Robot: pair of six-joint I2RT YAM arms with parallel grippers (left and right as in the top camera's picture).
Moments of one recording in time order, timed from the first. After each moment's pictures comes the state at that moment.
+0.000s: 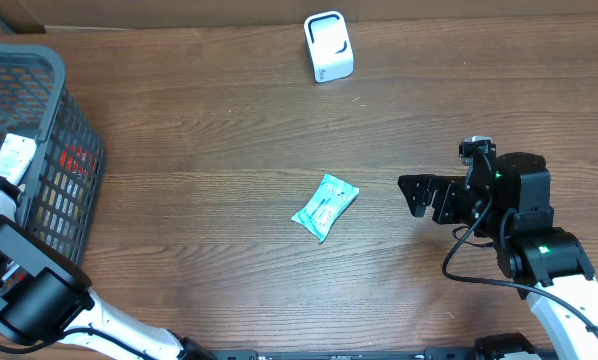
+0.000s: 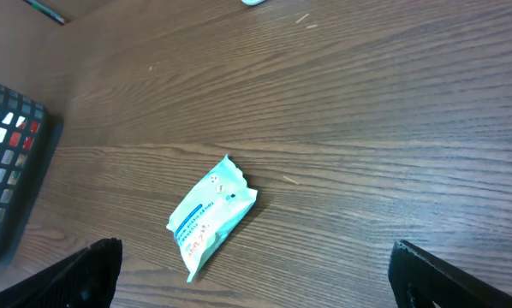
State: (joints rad) left arm 0.84 2.03 1.43 -0.58 -0.51 0.34; right arm 0.14 1.00 0.74 -0.48 -0.41 0.33
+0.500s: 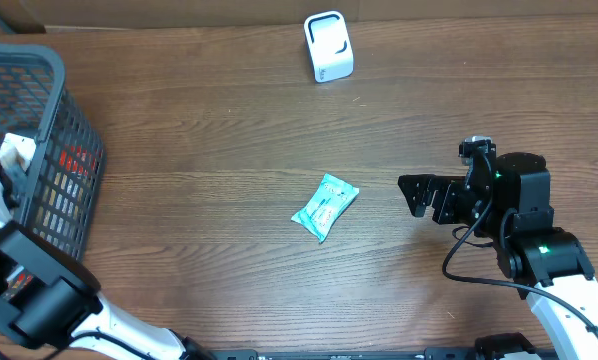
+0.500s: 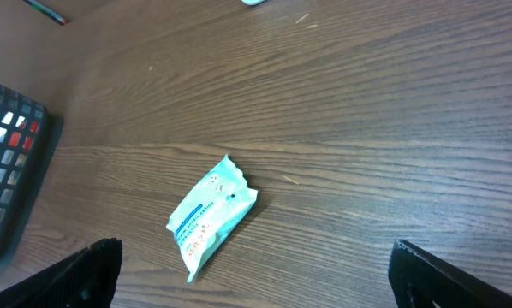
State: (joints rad) left arm 0.80 1.95 1.66 -0.83 -0.15 0.14; right arm 0.14 1.00 0.74 -0.48 -0.41 0.33
